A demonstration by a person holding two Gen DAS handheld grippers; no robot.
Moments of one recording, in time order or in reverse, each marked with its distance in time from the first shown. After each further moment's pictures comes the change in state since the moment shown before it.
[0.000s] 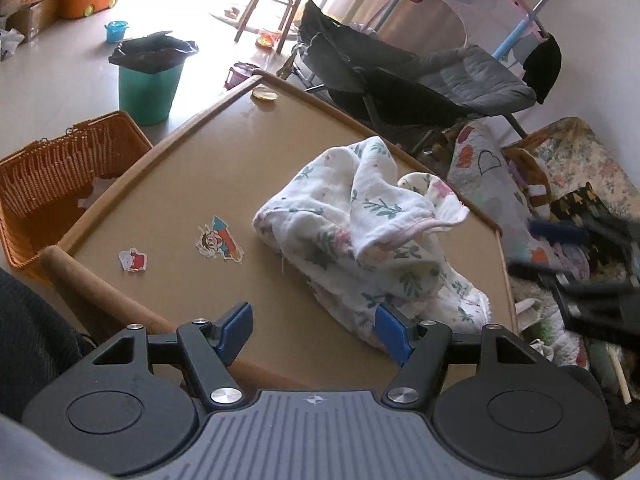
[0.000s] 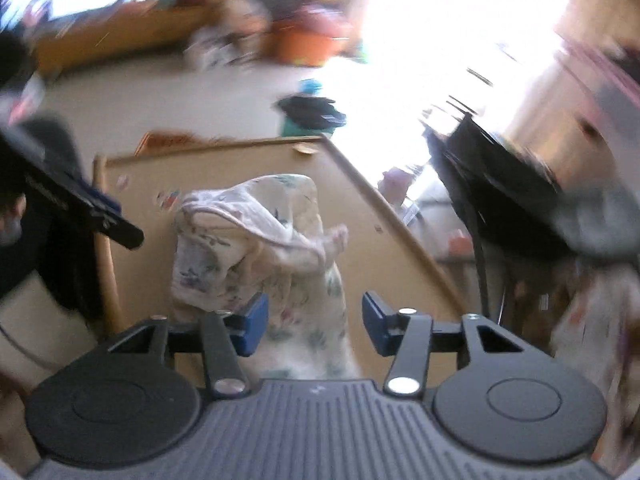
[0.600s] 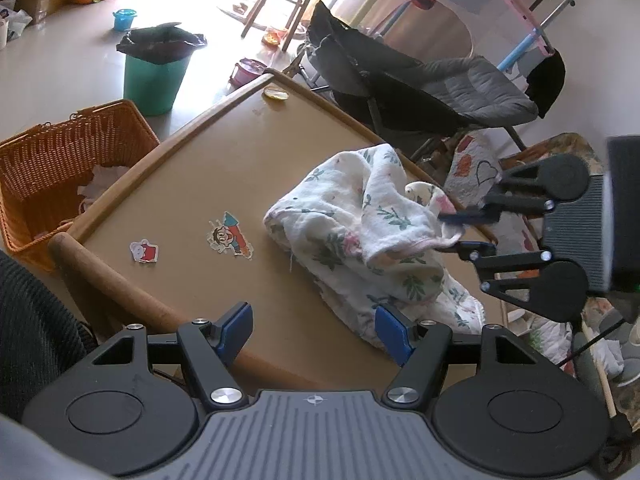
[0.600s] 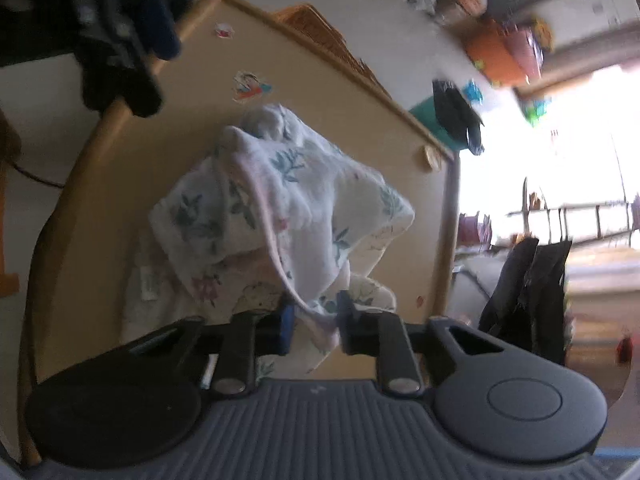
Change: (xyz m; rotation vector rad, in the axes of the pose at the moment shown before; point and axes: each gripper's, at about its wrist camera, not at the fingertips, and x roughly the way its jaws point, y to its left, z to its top) left arm -0.004 0.018 0.008 -0.052 -0.001 -0.032; right arm 0.081 0.039 0.040 -0.593 0.235 0.104
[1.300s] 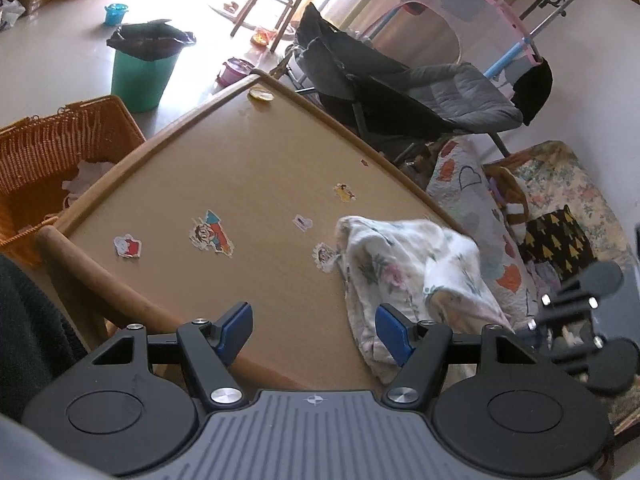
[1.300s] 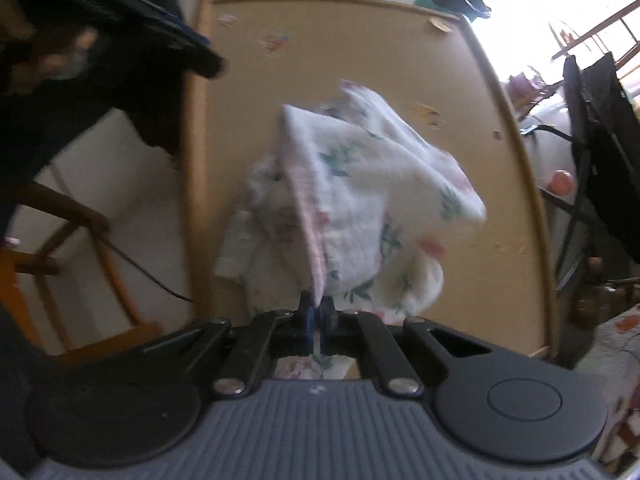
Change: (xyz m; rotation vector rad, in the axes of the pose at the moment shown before) left arm -0.001 0.007 0.005 -0.016 0.005 -0.067; right arm -0.061 0.021 -0.057 0.426 0.084 0.329
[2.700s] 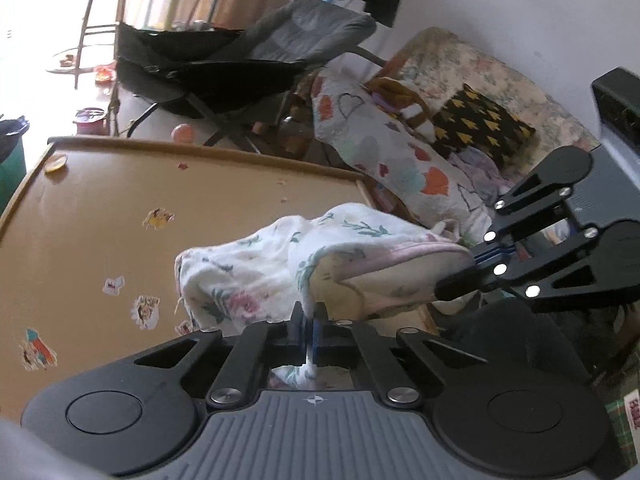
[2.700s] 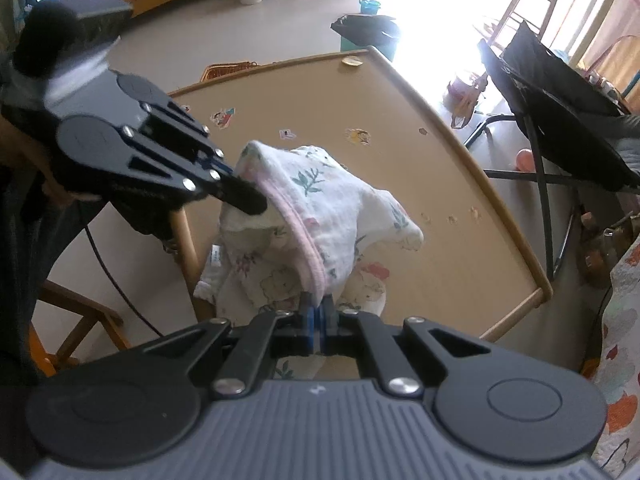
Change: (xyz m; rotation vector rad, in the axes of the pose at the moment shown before) left arm 0.054 -0.121 0.016 0.498 0.106 -0.191; right arm -0.039 -0.041 -0.058 0.273 -0.232 -0.026
